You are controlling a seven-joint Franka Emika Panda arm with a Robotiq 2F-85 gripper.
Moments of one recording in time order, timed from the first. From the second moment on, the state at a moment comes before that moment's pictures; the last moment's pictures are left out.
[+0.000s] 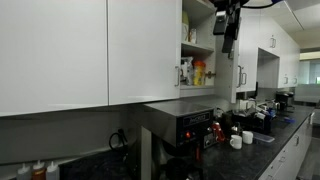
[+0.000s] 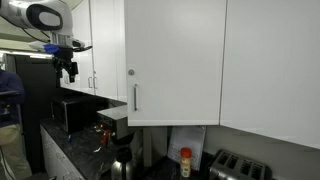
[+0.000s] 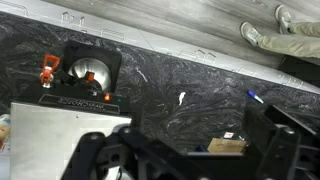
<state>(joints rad) 0.30 -0.73 0.16 -2.42 0.32 1.87 0.04</state>
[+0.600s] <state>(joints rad) 0.30 -0.77 0.19 -2.42 0.32 1.87 0.05</state>
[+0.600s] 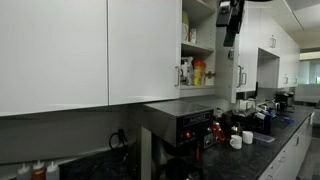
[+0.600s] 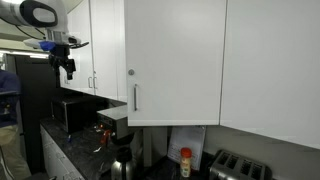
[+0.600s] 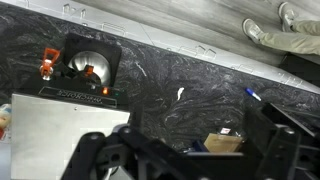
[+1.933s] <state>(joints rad) 0.05 -1.06 0.26 -2.38 -0.16 1.78 0.23</state>
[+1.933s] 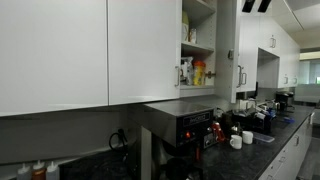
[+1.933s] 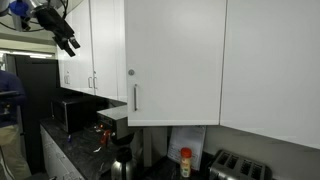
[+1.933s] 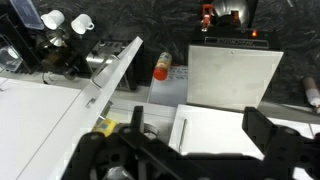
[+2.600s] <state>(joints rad) -0.04 -1.11 0.16 -2.44 -0.25 1.79 0.26</state>
